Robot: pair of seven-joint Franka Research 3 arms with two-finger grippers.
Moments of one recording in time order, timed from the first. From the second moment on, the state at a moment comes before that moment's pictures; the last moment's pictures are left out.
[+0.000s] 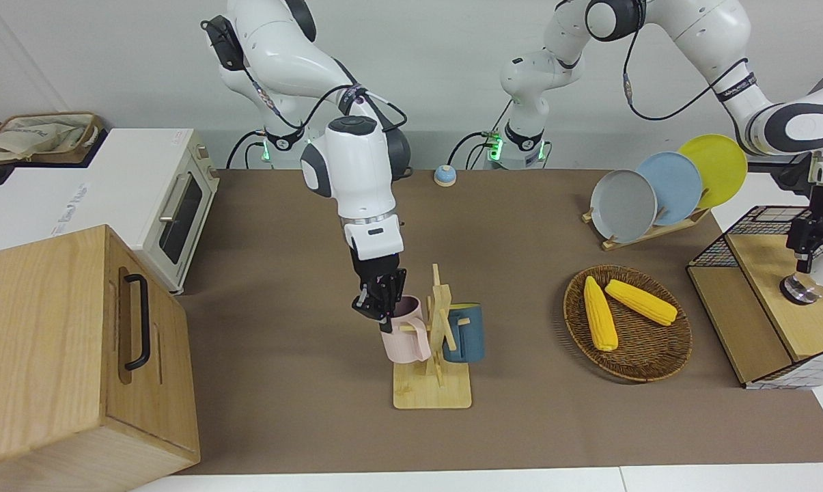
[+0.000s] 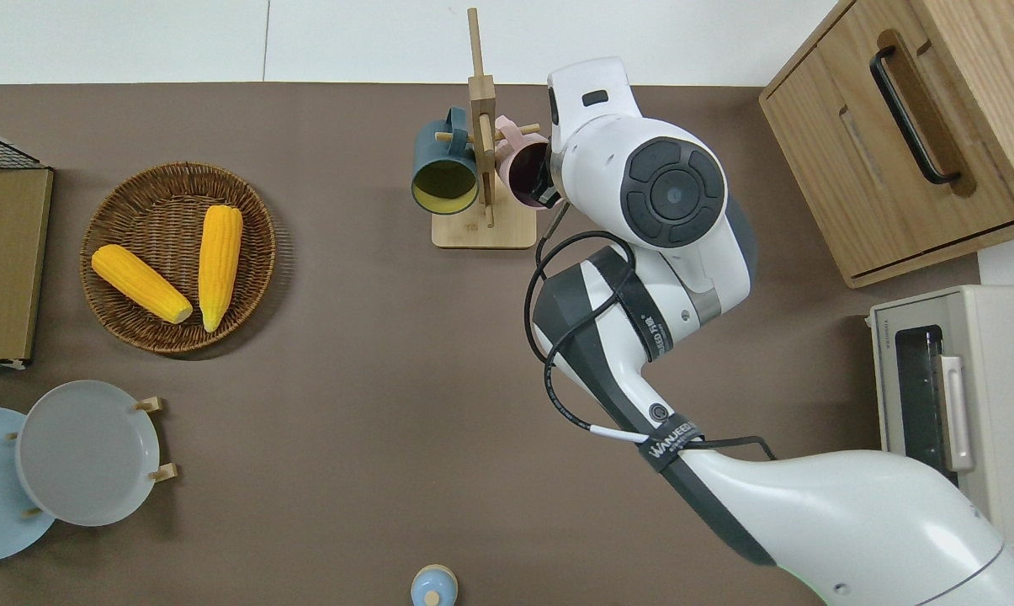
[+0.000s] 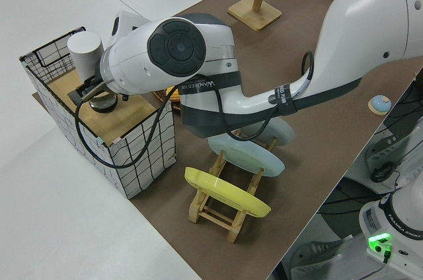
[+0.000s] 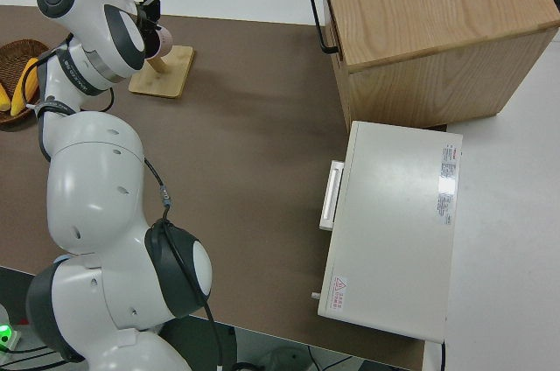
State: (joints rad) left arm 0.30 0.36 0.29 -1.64 -0.88 2.50 1.12; right arm 0.26 0.57 0.20 -1.31 -0.29 2.37 -0.47
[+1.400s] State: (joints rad) left arm 0.29 0.35 0.29 -1.60 -0.91 2.50 1.11; right arm 0.23 0.55 0.19 -1.30 -0.29 2.35 -0.47
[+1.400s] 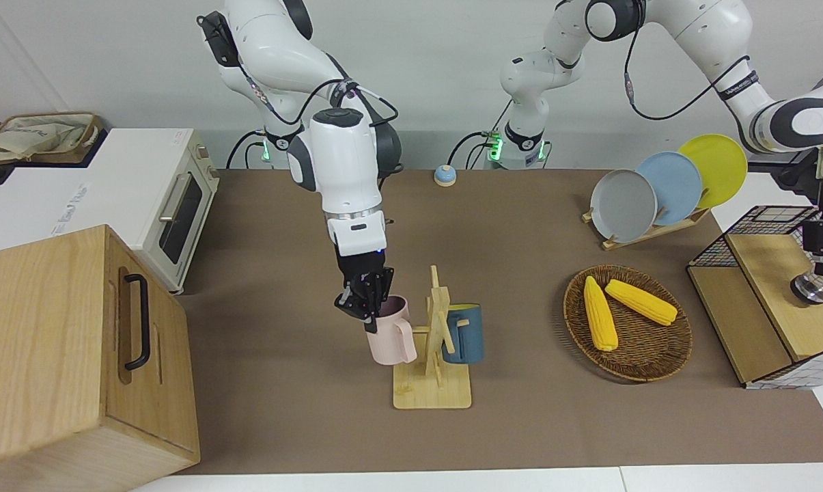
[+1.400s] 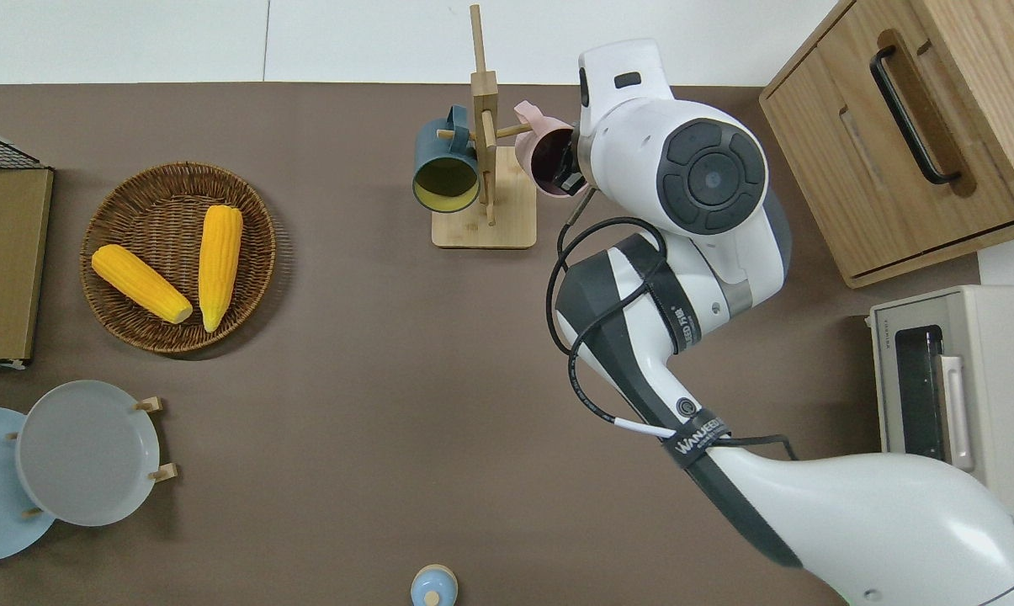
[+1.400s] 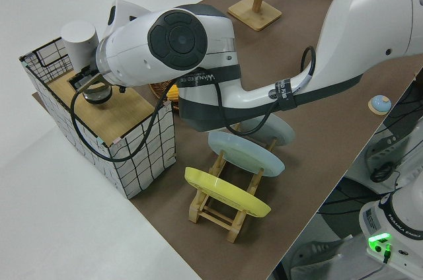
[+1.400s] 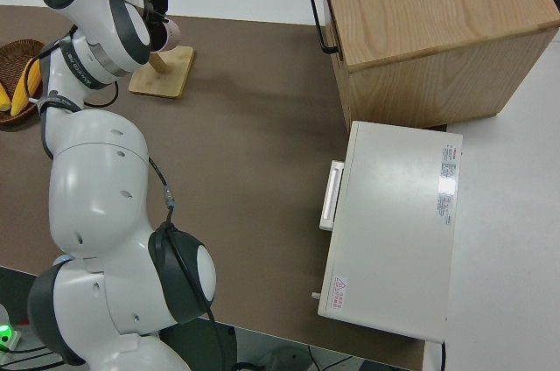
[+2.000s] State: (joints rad) left arm 0.29 0.33 0.29 -1.55 -0.75 2.45 0.96; right arm 0.19 0.52 0.19 -1.31 -0.28 2.34 -0.47
